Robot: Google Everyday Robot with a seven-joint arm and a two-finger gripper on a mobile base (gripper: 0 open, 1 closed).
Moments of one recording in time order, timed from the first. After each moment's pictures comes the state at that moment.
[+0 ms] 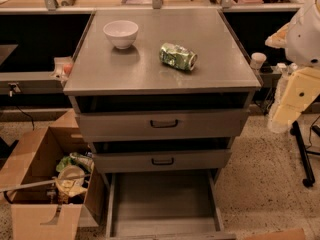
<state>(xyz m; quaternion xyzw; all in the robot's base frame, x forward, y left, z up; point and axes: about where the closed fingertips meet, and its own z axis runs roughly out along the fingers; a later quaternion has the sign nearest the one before) 0.438 -0.215 0.981 -0.60 0.78 -0.04 0.17</state>
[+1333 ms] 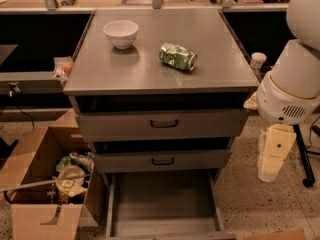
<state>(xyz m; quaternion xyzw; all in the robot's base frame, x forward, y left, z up) 0.408 -0.215 0.859 -0.63 0.77 0.05 0.04</state>
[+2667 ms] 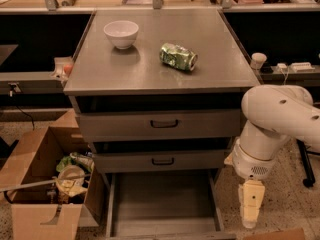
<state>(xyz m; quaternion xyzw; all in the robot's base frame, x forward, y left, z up) 0.375 -0.215 0.683 -0.66 0.74 0.13 -0.04</state>
